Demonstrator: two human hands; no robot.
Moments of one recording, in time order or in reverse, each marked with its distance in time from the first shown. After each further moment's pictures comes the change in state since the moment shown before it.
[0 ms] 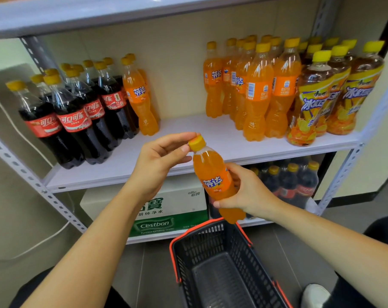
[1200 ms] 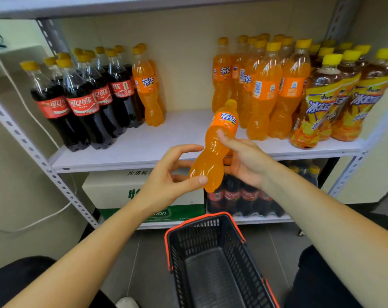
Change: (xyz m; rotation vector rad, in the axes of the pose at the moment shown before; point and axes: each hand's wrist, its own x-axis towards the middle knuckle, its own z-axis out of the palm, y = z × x) left_hand -0.047 -0.013 0.020 0.266 -0.033 -0.058; right_hand 0.039 -0.063 -0.019 0.743 -0.033 0.351
